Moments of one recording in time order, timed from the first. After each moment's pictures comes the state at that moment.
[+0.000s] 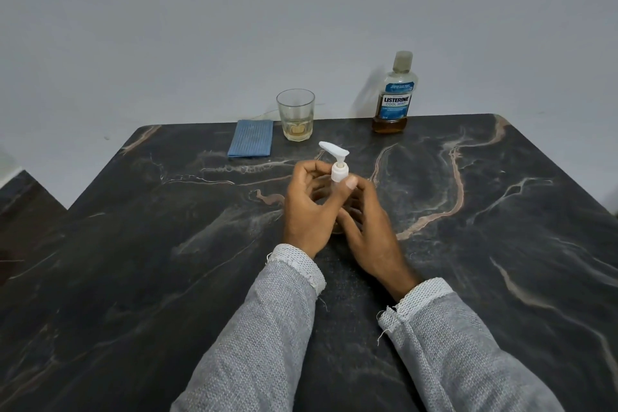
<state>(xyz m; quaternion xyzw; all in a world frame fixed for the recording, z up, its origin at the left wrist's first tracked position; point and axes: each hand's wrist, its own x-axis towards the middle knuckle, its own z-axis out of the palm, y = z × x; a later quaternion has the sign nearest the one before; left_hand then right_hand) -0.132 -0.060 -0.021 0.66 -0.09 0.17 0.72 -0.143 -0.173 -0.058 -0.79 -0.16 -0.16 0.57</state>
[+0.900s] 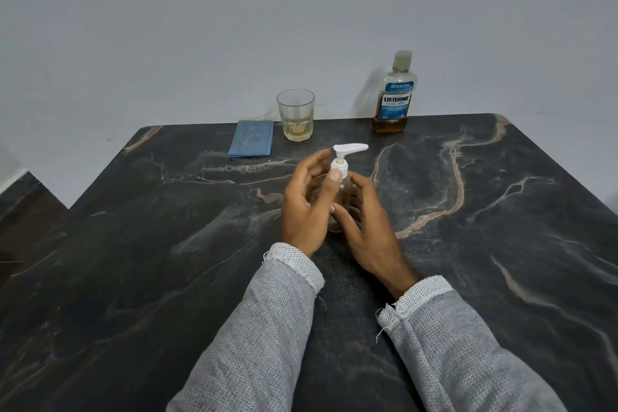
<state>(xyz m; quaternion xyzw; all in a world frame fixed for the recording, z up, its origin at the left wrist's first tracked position) -0.132 -0.058 -0.024 0.65 -0.12 0.17 0.73 -0.139 -0.174 -0.061 -0.78 -0.16 -0.15 0.58</state>
